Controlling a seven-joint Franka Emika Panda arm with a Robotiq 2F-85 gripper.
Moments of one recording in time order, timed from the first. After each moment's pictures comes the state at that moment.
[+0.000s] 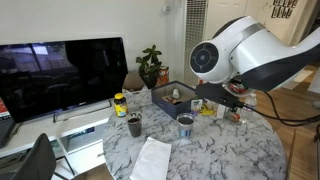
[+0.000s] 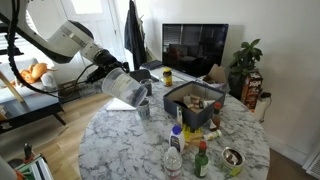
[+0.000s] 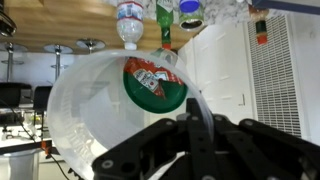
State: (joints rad) arm 0.28 0.01 0.28 -2.30 -0.98 1.59 2.51
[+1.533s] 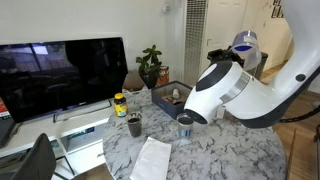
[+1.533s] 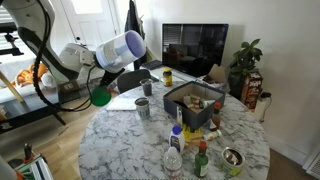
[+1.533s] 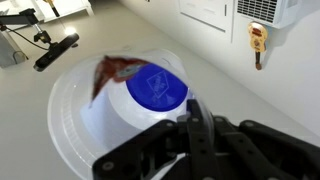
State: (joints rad) arm 0.38 0.27 0.33 -2.22 -1.44 0.89 2.71
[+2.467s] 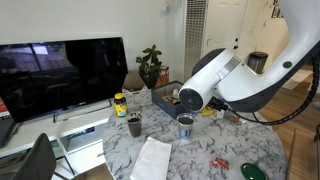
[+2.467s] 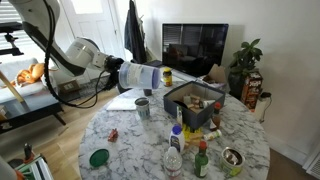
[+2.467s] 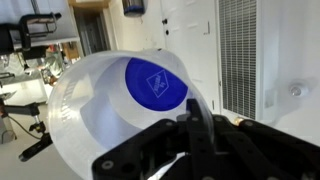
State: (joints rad) arm 0.28 0.24 0.32 -2.20 -1.33 1.37 2.65
